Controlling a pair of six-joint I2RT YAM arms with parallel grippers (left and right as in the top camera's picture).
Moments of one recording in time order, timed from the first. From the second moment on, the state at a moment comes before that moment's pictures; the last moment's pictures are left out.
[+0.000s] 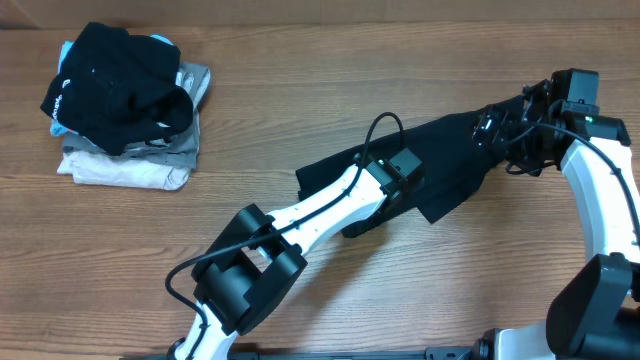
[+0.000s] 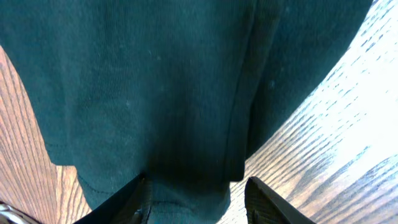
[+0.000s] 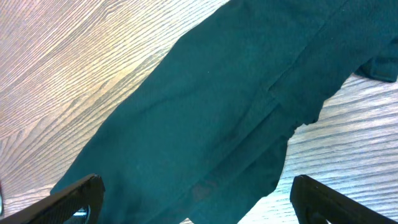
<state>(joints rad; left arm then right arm) -0.86 2.10 1.57 -1.09 -0.30 0.22 -0.20 1.65 1.30 -0.82 -0.33 0.28</state>
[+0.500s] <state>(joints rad) -0.86 2.10 1.57 -1.08 -0.31 0.21 -0.20 1.65 1.30 -0.82 -0.33 0.28</state>
